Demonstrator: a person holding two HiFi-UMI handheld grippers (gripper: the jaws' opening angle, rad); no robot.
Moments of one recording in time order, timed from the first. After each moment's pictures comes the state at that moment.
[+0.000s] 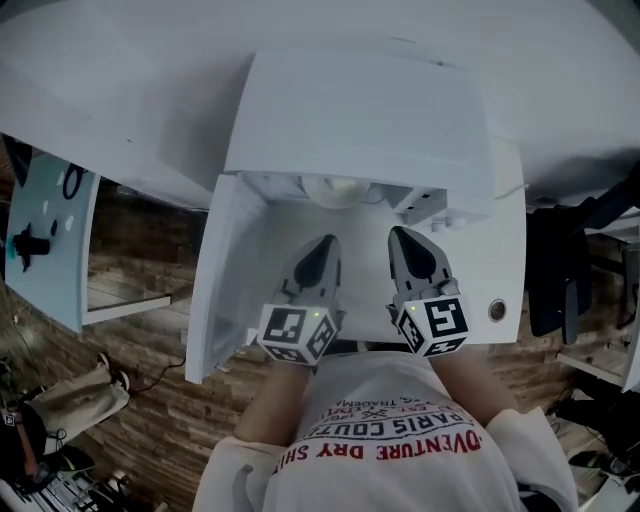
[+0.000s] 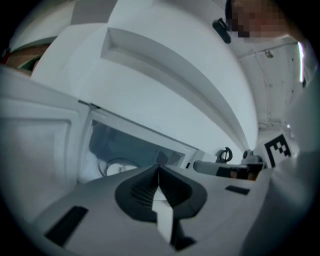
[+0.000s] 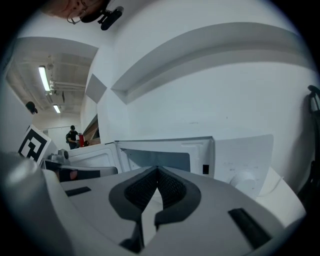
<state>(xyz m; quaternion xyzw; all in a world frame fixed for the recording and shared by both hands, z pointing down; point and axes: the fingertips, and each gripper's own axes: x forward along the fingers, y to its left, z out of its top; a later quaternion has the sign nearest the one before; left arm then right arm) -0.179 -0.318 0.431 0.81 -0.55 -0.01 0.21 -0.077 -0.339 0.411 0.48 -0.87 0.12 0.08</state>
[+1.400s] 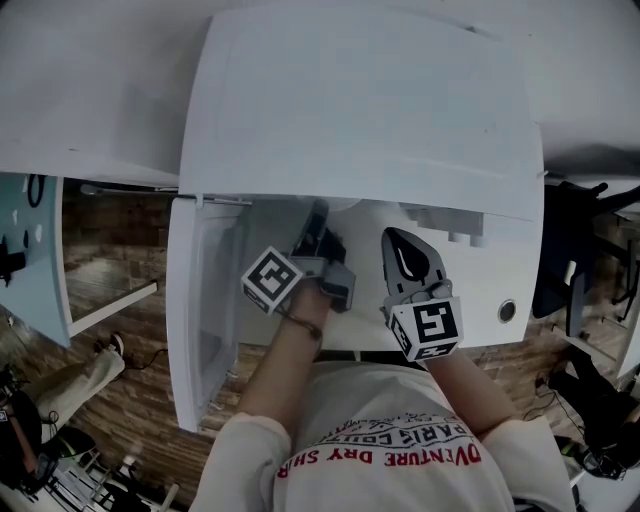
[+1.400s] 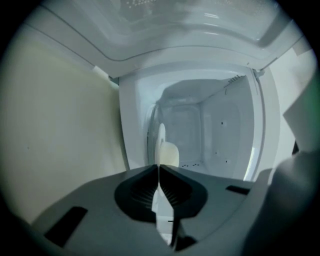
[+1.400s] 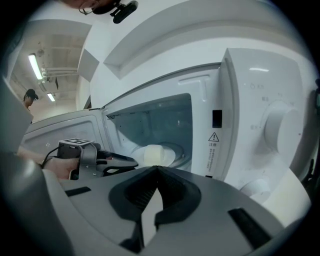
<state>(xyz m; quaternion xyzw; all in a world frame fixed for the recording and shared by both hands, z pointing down) -0.205 -0.415 0.571 0.56 -0.47 -0.31 0.60 -0.093 -0.374 0.510 0.47 -0.85 0.15 0.17</state>
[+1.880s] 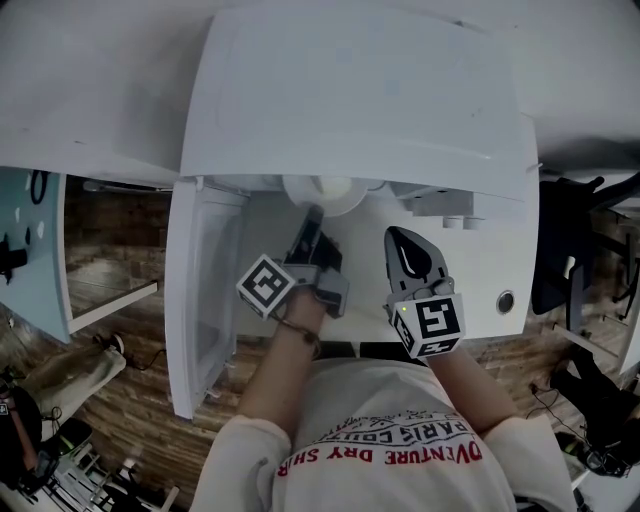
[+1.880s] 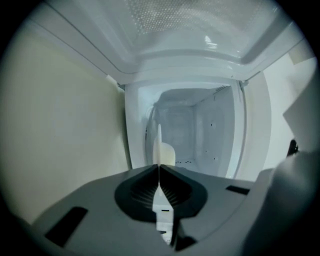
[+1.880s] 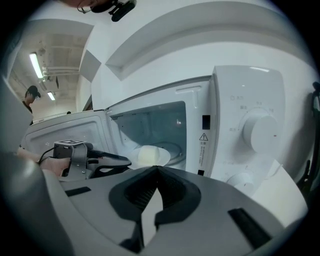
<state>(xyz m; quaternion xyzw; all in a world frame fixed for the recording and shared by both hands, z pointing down) -0.207 -0.388 0.556 0.57 -0.45 -0.34 0.60 -0.083 -0.356 0.503 0.48 -0.85 0.15 0.17</state>
